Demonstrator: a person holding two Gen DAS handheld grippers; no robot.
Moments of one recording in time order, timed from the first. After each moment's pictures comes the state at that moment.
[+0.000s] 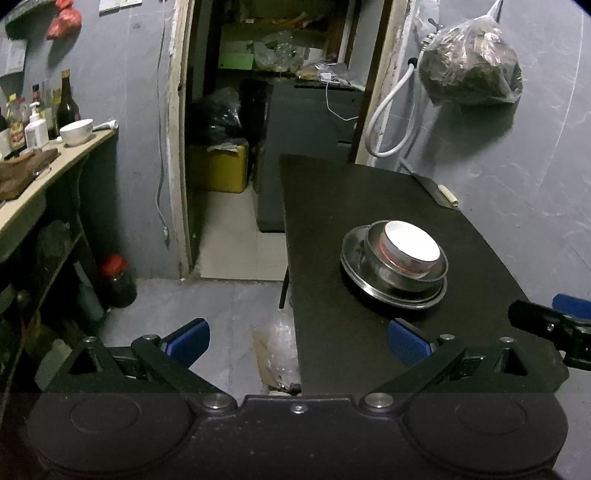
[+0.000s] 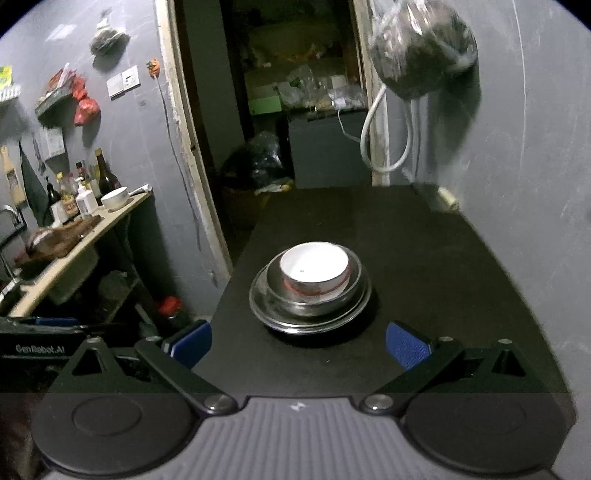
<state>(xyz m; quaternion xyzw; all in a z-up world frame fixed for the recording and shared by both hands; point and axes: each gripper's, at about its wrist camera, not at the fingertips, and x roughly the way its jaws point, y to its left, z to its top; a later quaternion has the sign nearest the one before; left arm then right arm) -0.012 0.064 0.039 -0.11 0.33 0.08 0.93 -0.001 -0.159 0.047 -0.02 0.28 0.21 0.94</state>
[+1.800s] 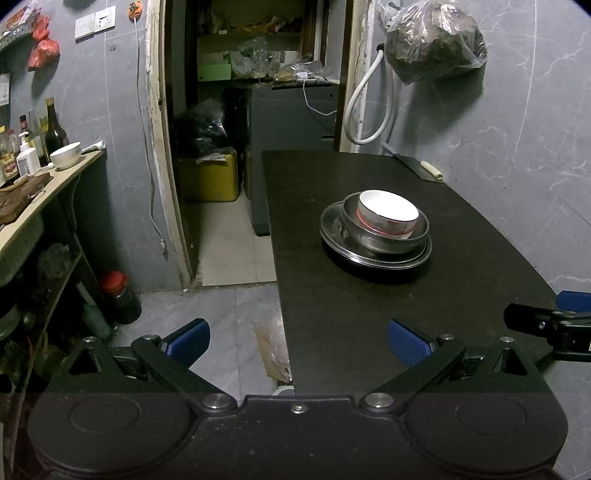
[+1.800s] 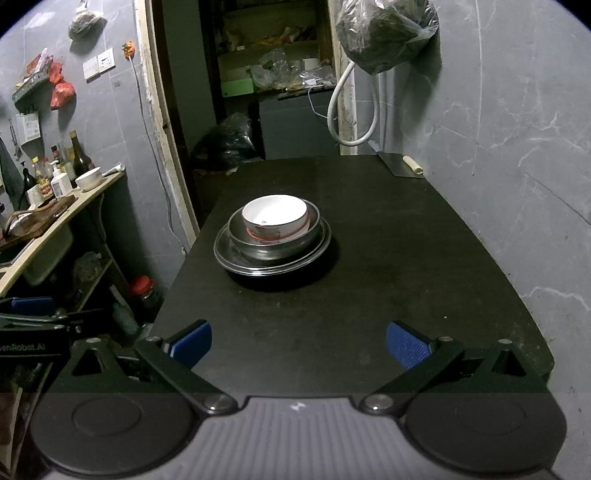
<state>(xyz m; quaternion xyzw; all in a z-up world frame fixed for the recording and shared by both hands) -0.034 0.026 0.017 -0.05 0.33 0.07 0.94 -0.021 -0.189 0.008 0.00 0.32 0.17 0.93</state>
